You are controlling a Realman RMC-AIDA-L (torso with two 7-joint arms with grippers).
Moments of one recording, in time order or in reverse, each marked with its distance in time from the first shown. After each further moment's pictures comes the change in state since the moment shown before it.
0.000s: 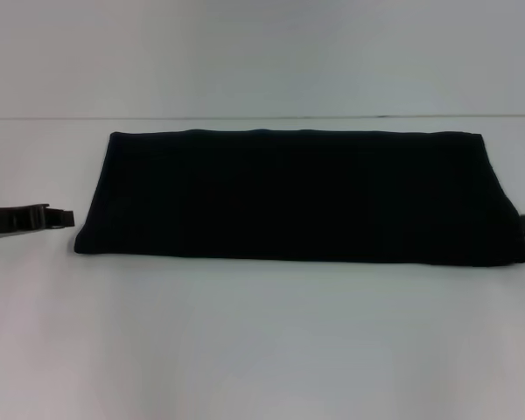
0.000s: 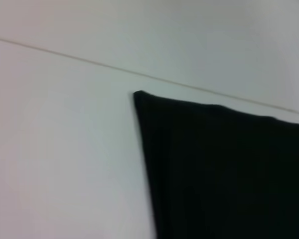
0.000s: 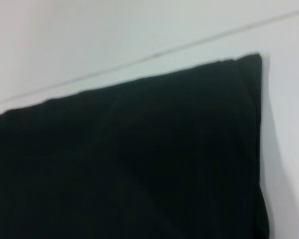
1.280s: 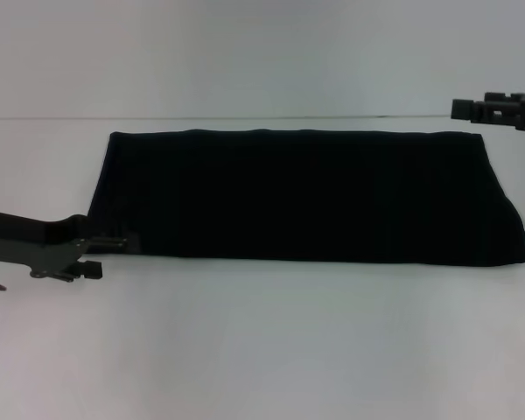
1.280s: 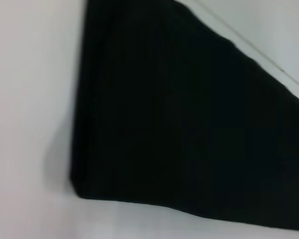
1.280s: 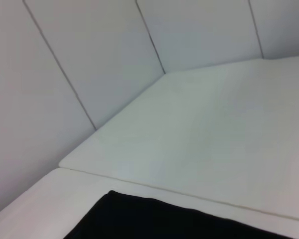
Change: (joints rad) left arm -0.139 0.098 -0.079 -0.197 0.145 0.264 -0.352; right arm 0.083 0.039 0.028 -0.132 0.275 -0.168 -0.319
